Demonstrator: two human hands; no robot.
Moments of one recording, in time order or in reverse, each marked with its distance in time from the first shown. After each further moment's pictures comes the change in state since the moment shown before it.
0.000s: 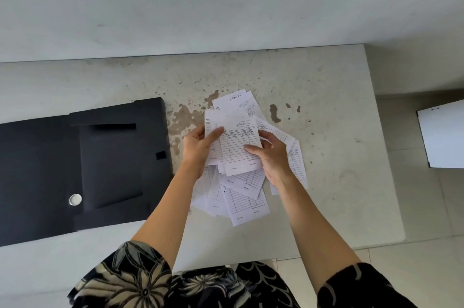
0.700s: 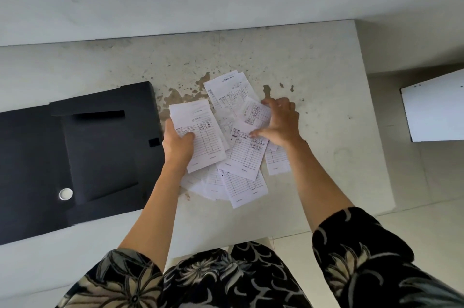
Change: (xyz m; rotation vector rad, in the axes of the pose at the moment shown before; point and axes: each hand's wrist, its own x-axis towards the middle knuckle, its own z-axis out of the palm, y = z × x) left_hand -0.003 -0.018 -0.033 0.414 0.212 0.007; right_hand 0.036 -0.025 -0.028 -1.297 0.125 -0.263
